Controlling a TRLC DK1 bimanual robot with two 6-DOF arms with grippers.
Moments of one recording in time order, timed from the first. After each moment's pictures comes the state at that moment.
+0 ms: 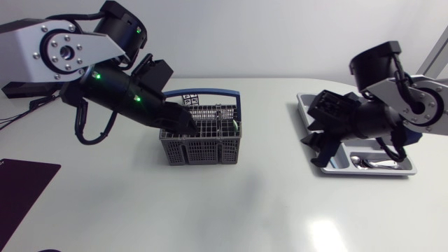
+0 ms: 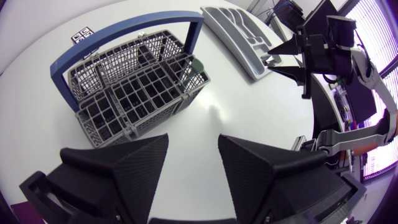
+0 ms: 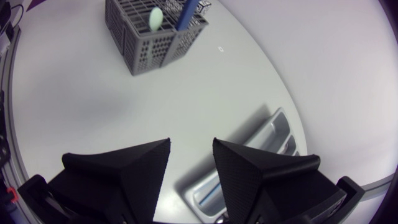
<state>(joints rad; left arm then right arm) -0.45 1.51 1.25 -0.75 0.37 0.01 0.25 1.33 0.91 -0.49 -0.06 -0.76</state>
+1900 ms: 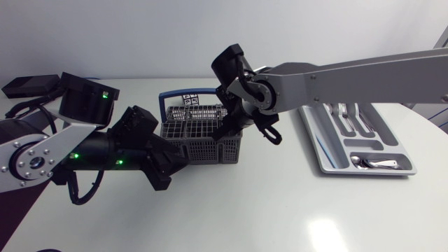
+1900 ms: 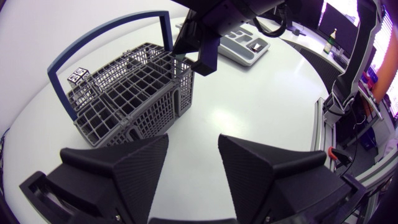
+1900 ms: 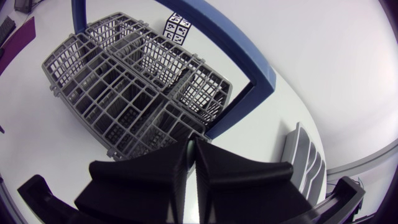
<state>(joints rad) -0.45 1.24 0.72 -0.26 0.37 0.26 0.69 1.87 1.36 -0.43 0.37 -0.10</state>
